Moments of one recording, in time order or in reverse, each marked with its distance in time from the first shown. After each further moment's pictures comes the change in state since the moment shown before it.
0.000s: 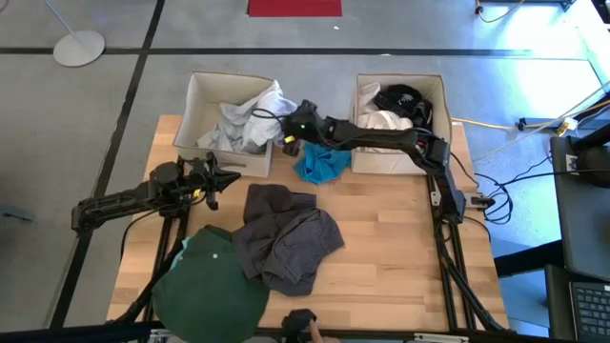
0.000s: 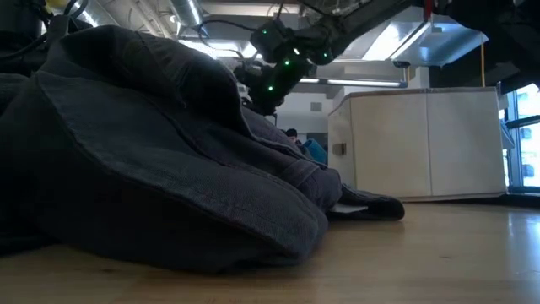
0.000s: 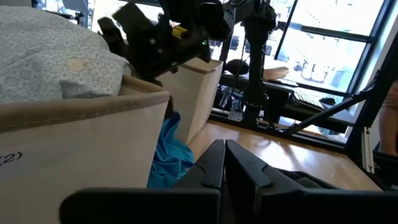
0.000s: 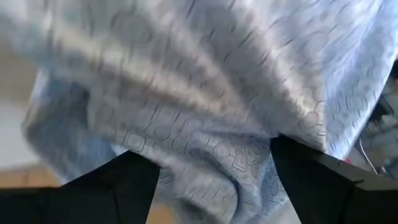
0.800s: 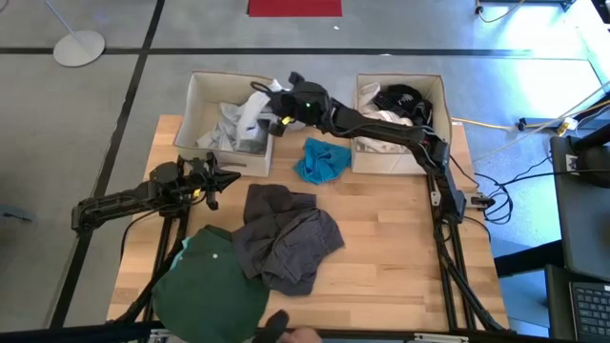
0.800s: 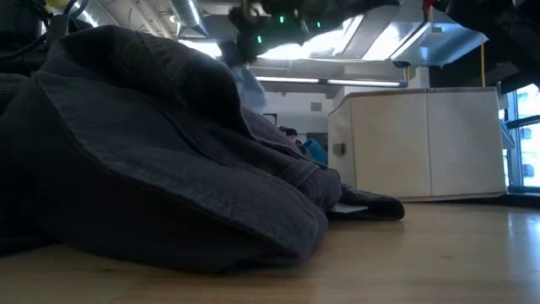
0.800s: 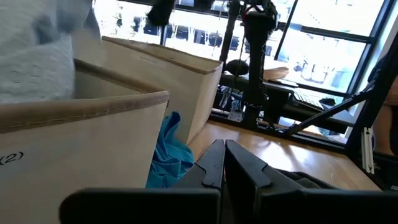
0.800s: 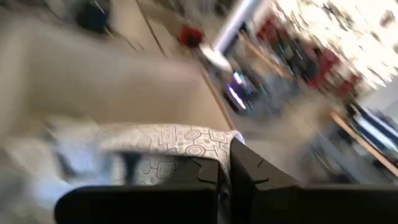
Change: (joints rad) left arm 0.000 0.000 0.000 0.001 -0.001 -0.001; right arm 0.001 0.001 0.278 0.111 -0.148 -0.152
